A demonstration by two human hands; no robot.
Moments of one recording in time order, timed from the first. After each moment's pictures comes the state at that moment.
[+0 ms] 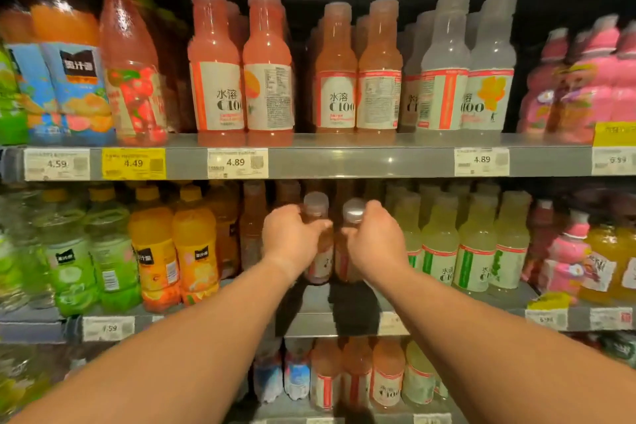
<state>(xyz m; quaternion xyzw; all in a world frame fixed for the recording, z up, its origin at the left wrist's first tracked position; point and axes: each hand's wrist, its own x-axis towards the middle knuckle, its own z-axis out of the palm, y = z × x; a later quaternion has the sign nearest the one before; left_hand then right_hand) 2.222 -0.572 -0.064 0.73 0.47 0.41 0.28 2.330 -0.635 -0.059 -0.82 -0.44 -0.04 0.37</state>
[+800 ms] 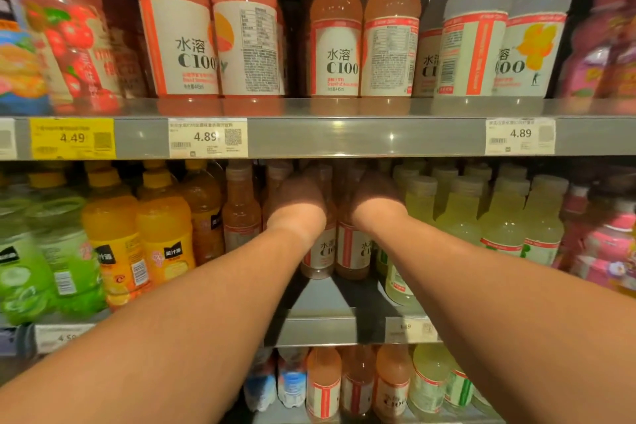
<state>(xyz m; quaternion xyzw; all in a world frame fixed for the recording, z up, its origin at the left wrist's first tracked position) 2.273 -0.528 -0.053 0.84 0.50 0.18 0.07 2.384 -0.550 -0.055 -0.86 -0.46 -0.06 0.21</state>
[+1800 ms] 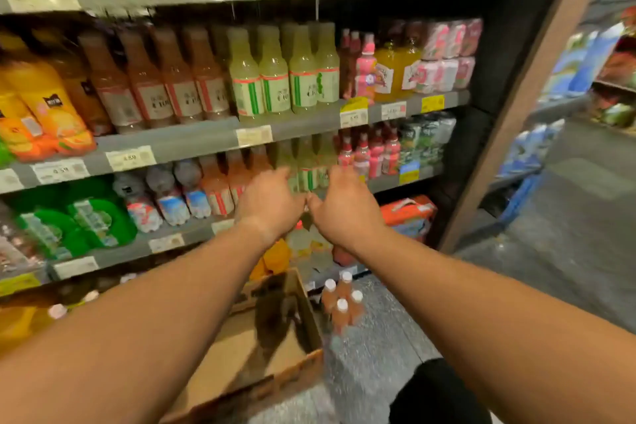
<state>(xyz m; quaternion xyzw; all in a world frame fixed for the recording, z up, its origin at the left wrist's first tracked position) 2.229 -0.863 -0.181 0.90 0.35 0.17 0.19 2.303 -0.970 -0.183 -0.88 -0.40 -0.01 0.27</state>
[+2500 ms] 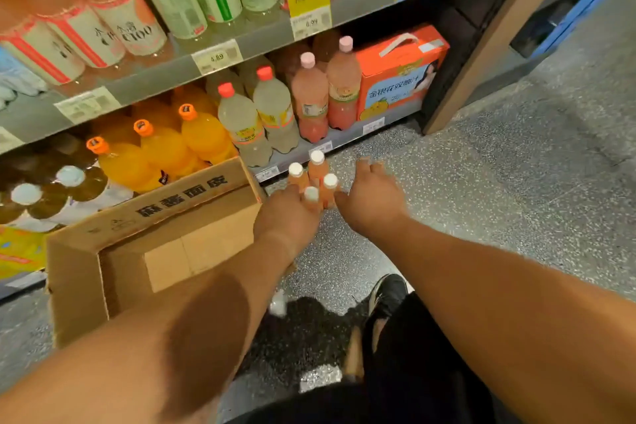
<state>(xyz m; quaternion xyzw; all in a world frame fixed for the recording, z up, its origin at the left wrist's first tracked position) 2.331 -0.932 -0.506 0.86 0.41 -0.10 0.30 2.435 -1.033 -0.506 -0.94 -0.24 0.22 0.13</state>
